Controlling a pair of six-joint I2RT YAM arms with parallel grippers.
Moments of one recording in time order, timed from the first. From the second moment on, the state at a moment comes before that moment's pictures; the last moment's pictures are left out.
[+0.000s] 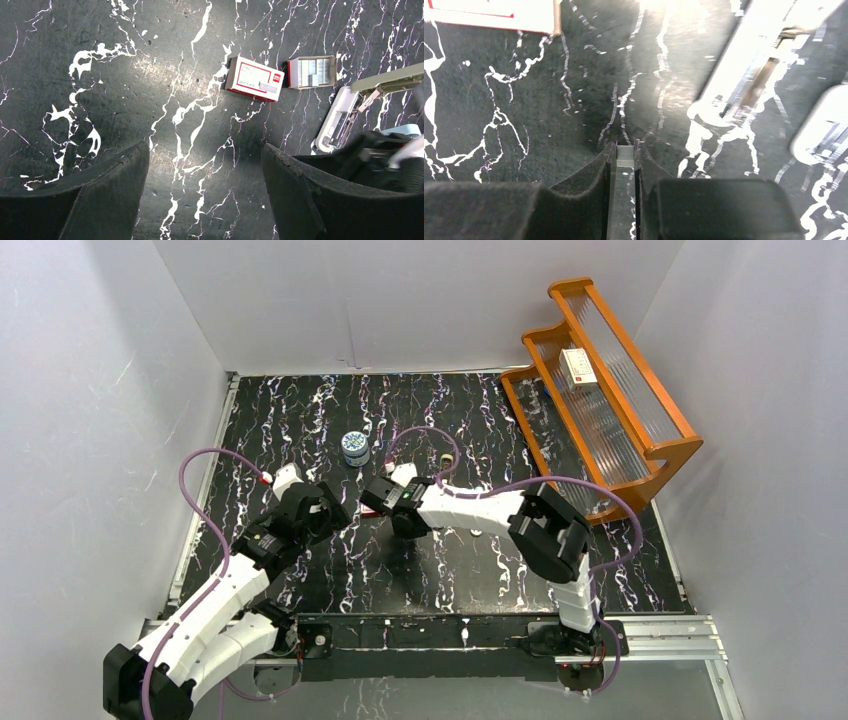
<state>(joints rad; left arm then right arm) -0.50 0.82 0.60 -0.58 -0.33 -0.85 1.12 2.00 1.48 -0.76 0.35 0.81</state>
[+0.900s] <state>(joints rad) -0.50 0.88 0.60 -0.58 -0.25 -0.85 0.96 1.79 1.32 -0.66 0.64 0.98</state>
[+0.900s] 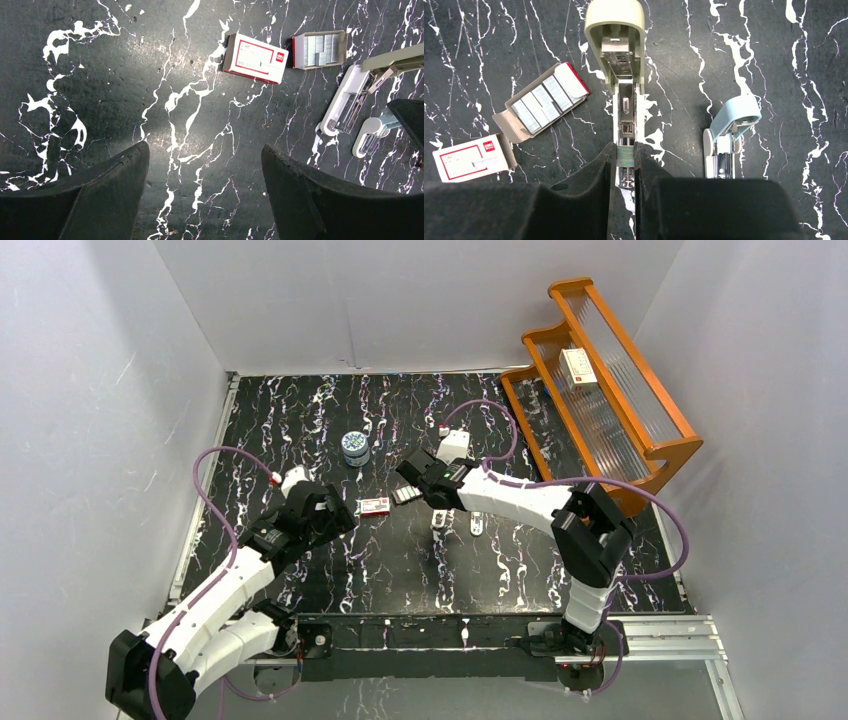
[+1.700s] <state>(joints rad) -0.50 0.90 0.60 -0.52 -0.17 -0.82 0.94 1.84 1.31 -0.61 0.59 0.99</state>
